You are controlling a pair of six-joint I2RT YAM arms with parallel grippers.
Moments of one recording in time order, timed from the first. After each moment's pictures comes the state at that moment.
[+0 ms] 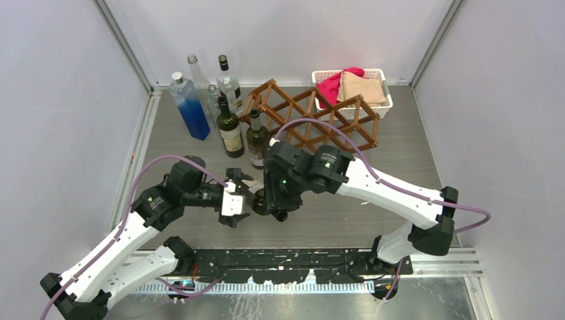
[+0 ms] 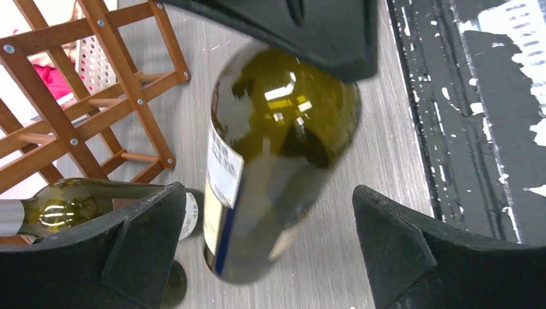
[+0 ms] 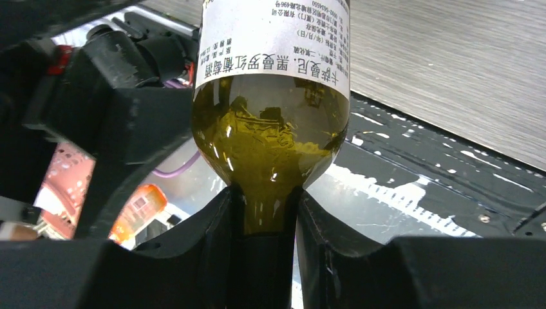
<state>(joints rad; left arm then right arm) -0.68 0.74 0.83 -0.65 0.67 0.88 1.17 1.45 1.58 -1.14 -0.07 1.02</state>
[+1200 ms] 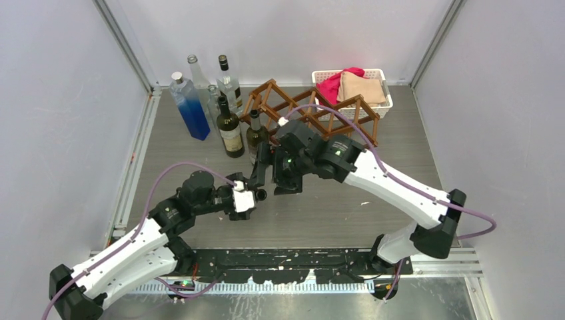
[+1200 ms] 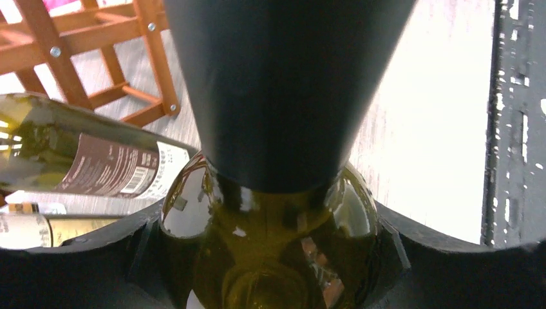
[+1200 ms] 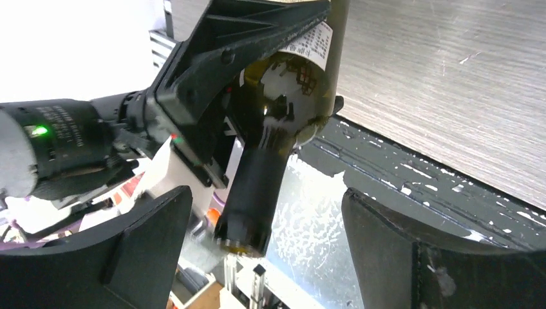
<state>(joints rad) -0.75 0.70 0.54 -0.28 0.40 0.68 1.02 1.46 1.57 -0.93 -0.20 1.04</state>
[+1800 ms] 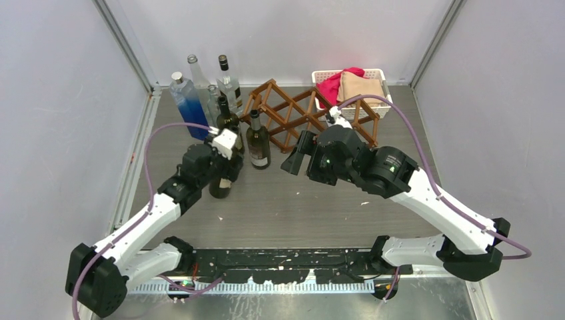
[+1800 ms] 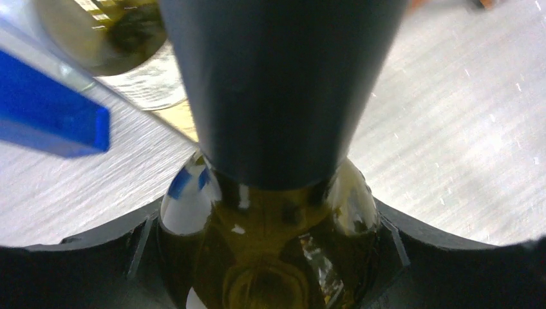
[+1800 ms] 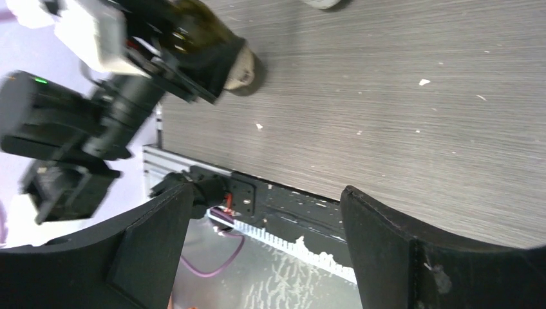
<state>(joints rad) -0.53 0.96 0.61 -0.06 -0.01 0.18 0.99 1.16 1.50 -0.99 0.20 1.05</state>
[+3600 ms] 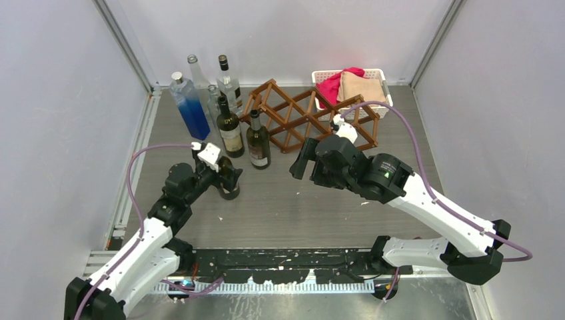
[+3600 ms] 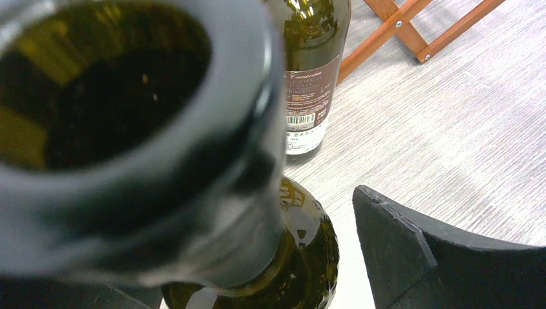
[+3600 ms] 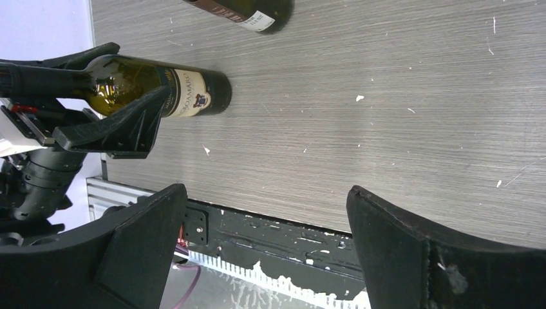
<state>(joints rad) -0.41 0.73 0.39 0.17 0.16 0.08 0.99 1.12 1.36 -0.99 0.35 1.02</state>
